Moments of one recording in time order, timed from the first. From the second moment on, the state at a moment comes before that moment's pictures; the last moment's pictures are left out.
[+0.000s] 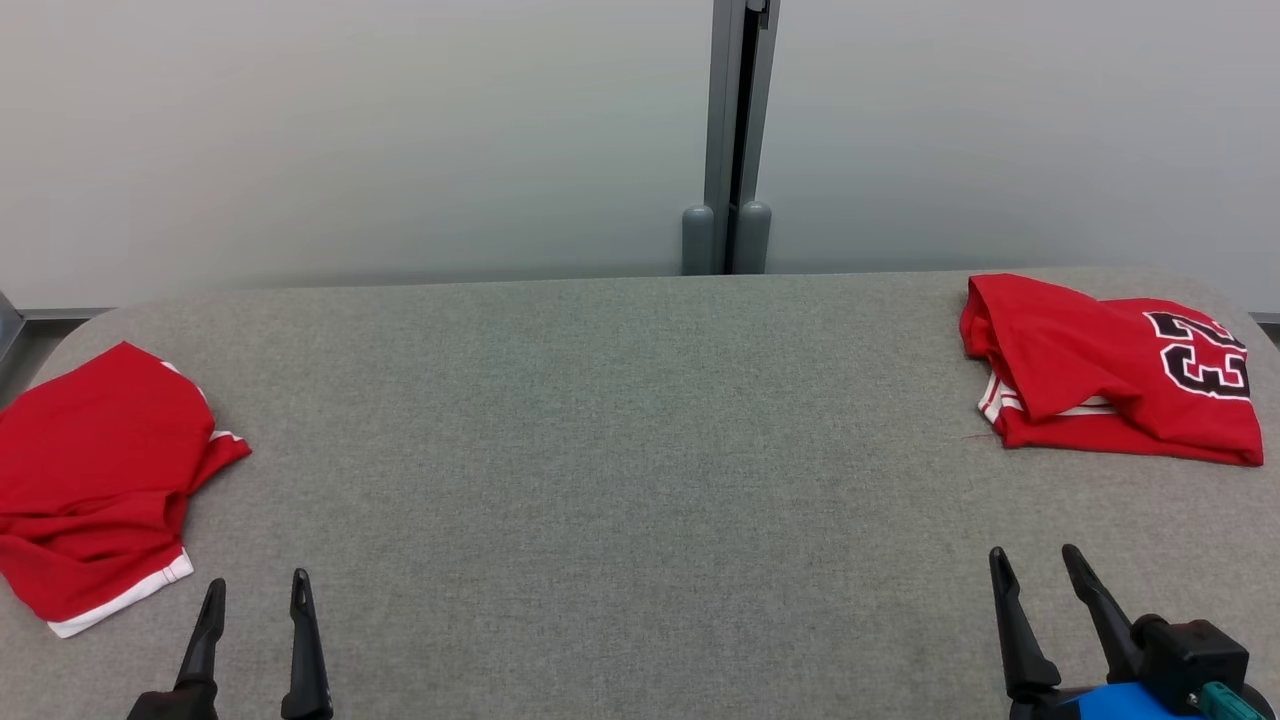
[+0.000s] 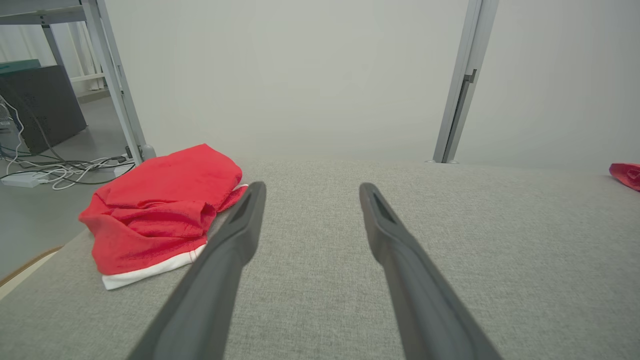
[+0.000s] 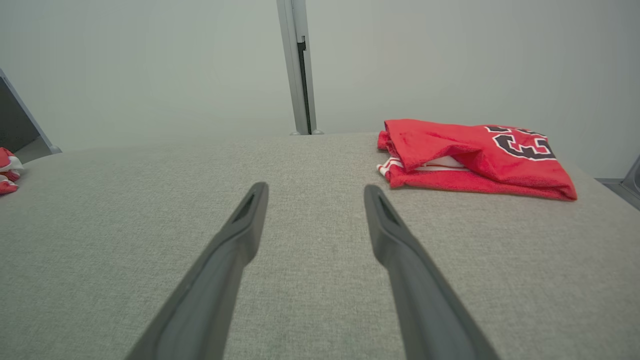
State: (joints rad) left arm 0.12 0.09 0.08 0.19 -0.11 -0.08 -0.26; right arm 0.06 -0.05 -0.06 0.18 0.14 0.13 -0.18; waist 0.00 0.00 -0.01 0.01
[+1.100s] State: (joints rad) left arm 0.11 0.12 0.09 0.17 -0.14 -0.03 -0.26; right arm 0.06 -0.05 0.00 0.18 0.16 0.13 -0.18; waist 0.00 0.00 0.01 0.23
